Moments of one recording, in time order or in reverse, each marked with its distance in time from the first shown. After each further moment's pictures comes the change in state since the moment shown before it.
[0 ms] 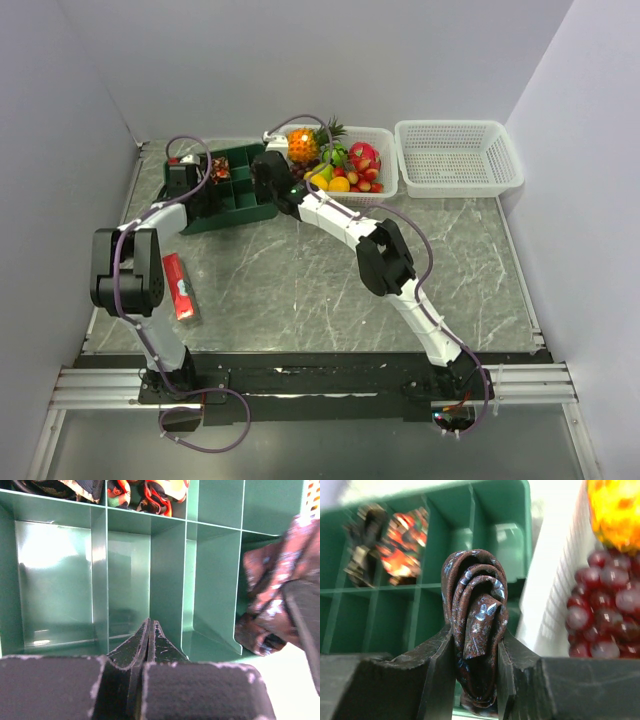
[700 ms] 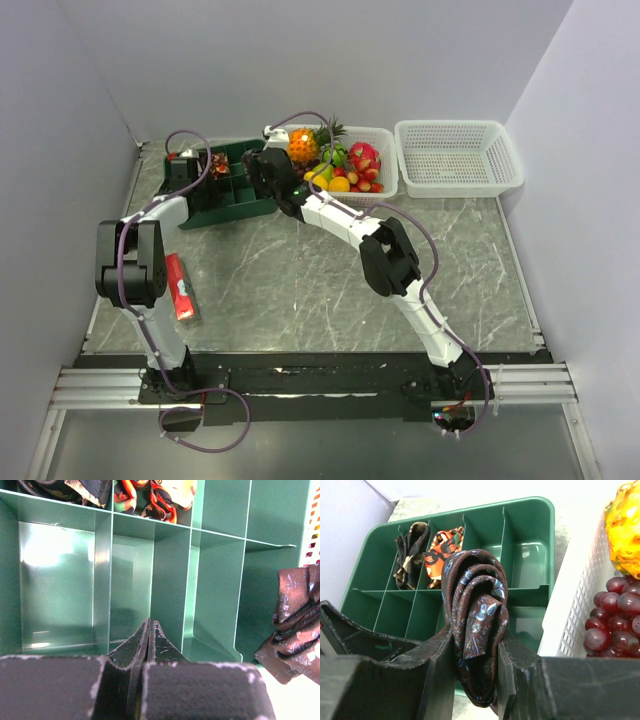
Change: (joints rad) left arm 0.003 0.067 0.080 -0.012 -0.023 -0.017; right arm 0.000 -0.064 -0.106 0.171 -0.053 -0.005
